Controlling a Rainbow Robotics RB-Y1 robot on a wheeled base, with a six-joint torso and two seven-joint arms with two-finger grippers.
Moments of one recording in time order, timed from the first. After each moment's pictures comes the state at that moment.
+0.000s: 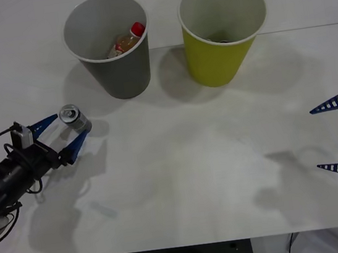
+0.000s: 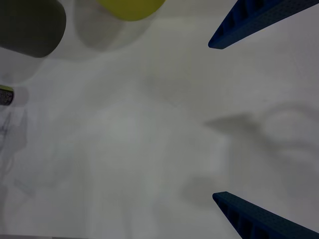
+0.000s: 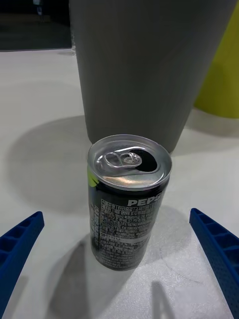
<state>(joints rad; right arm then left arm) 0.26 -1.13 -0.26 -2.01 1.31 -1.13 -0.09 -0.31 0.51 0.06 -0.80 -0.81 -0.96 -0.54</state>
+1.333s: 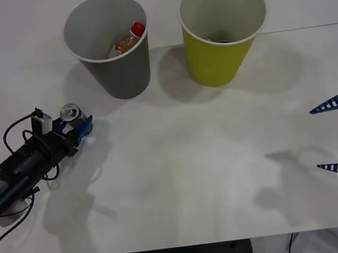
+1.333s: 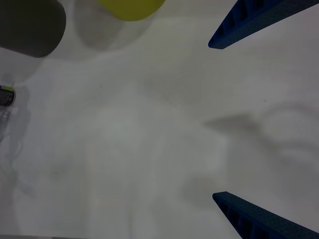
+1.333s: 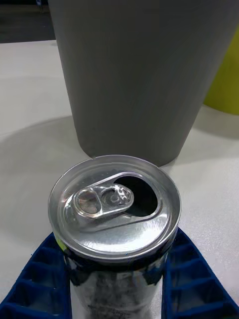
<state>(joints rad) 0.26 -1.13 -0.26 -2.01 1.31 -1.13 -0.09 -0.38 0.48 -0.01 -0.80 -0.82 -0.84 -0.53</state>
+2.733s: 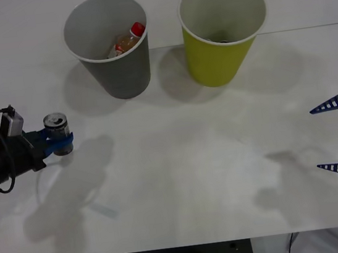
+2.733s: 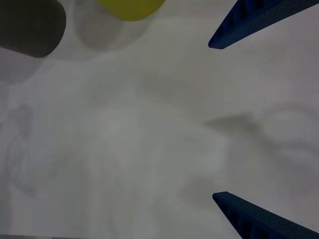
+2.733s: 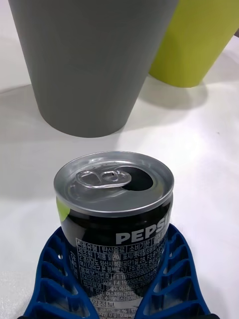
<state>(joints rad) 0.26 -1.13 -0.26 -2.01 1.31 -1.13 -0.09 -0.19 0.76 -0.01 -1.26 -1.16 -0.96 0.13</state>
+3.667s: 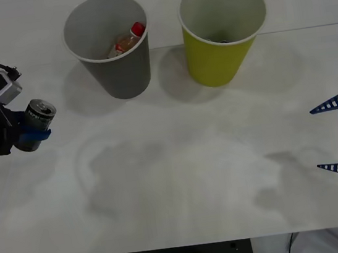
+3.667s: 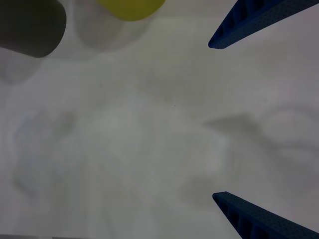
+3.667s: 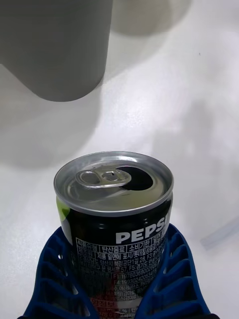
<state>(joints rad) 0.26 -1.13 -0.26 -2.01 1.31 -1.13 -0.09 -0.29 0.86 0.17 -1.93 -1.90 -1.50 0.90</state>
